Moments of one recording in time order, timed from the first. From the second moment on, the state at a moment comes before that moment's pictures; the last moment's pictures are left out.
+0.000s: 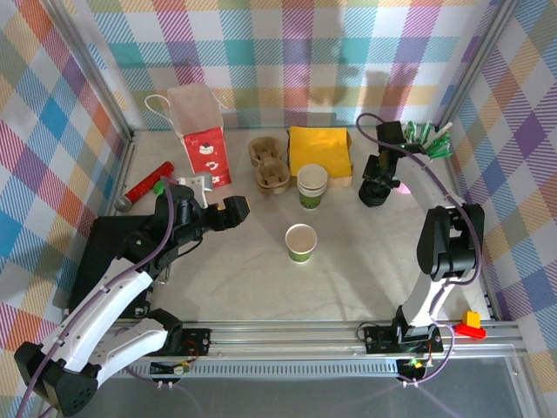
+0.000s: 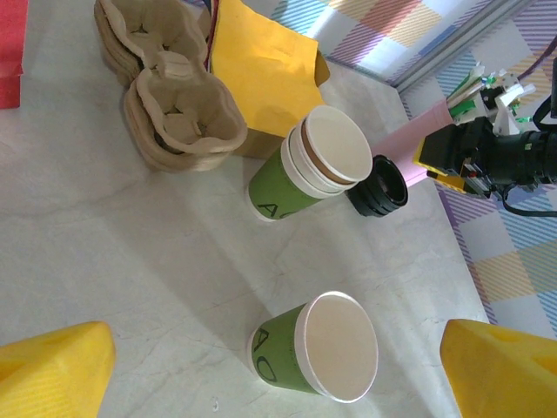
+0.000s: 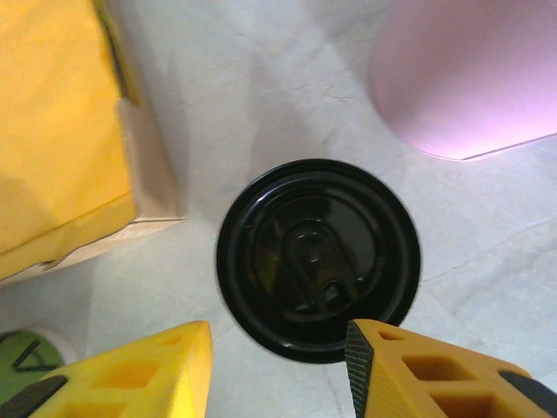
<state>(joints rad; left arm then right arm) -0.51 0.90 0.90 -0.48 0.12 -0.63 0.11 1.79 1.49 -0.79 0.10 0.45</state>
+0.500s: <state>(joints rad) -0.51 0.90 0.90 -0.48 0.11 -0.63 0.05 1.87 1.43 -0.74 0.10 0.51</state>
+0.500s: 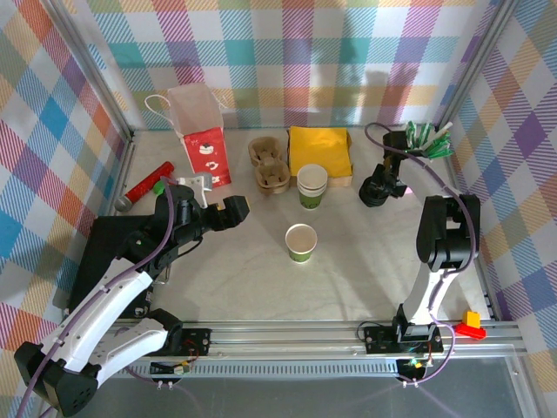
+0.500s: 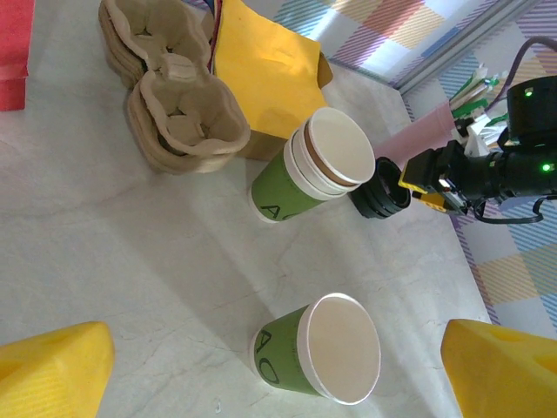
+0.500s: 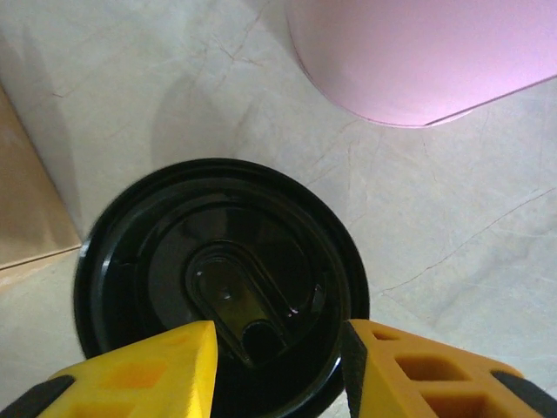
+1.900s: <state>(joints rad) -0.51 0.90 0.89 -0.48 0.10 -0.63 0.04 1.84 1.35 -0.69 0.10 0.53</state>
